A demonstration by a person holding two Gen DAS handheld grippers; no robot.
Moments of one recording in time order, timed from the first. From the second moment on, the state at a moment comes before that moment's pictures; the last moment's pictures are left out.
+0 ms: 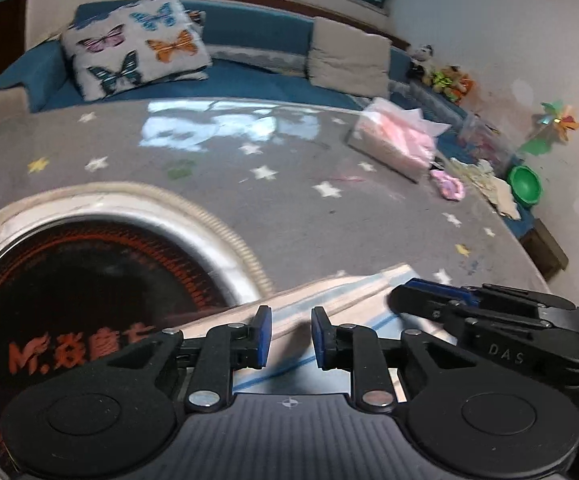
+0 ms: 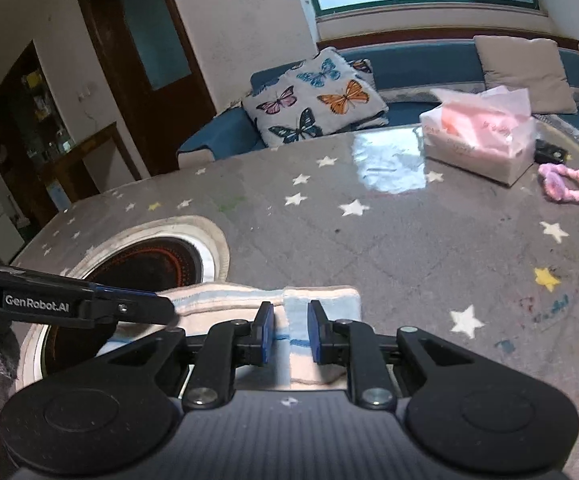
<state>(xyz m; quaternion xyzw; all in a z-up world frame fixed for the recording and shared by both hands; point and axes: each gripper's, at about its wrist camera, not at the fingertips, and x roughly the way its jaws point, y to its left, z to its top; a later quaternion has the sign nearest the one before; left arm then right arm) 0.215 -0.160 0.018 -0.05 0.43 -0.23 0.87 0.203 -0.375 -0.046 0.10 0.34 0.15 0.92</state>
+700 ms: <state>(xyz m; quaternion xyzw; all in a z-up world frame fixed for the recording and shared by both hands) 0.229 -0.211 0.014 -0.02 0.43 -0.27 0.86 0.182 -0.376 -0.049 0.07 0.35 0.16 0.92</state>
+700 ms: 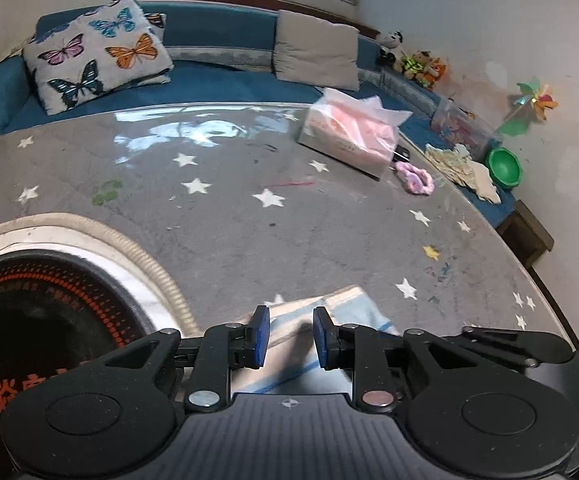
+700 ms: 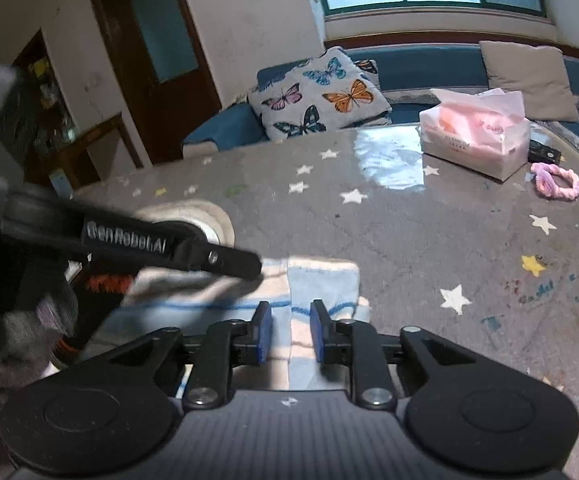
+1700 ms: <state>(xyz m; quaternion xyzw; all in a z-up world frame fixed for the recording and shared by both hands) 0.102 -0.183 0.007 0.03 0.42 -0.34 0.84 0.047 -0.345 -0.043 -0.05 0.33 0.21 0.92</state>
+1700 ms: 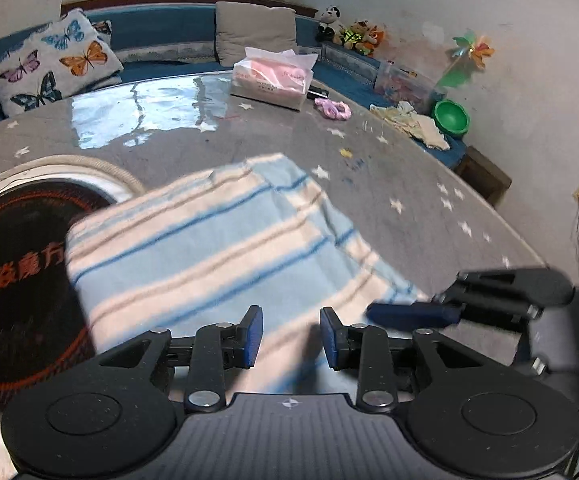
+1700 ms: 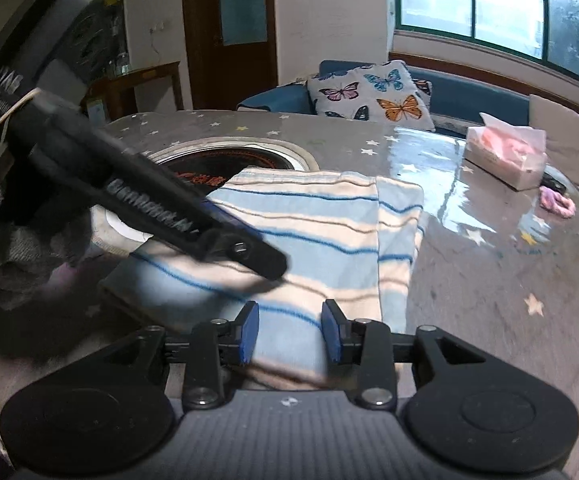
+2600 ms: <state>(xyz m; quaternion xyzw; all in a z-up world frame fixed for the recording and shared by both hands) 0.049 -0.107 0.010 -0.02 0.41 -0.28 0.87 0.044 -0.386 -0.037 0.07 0.32 0.18 0.93</state>
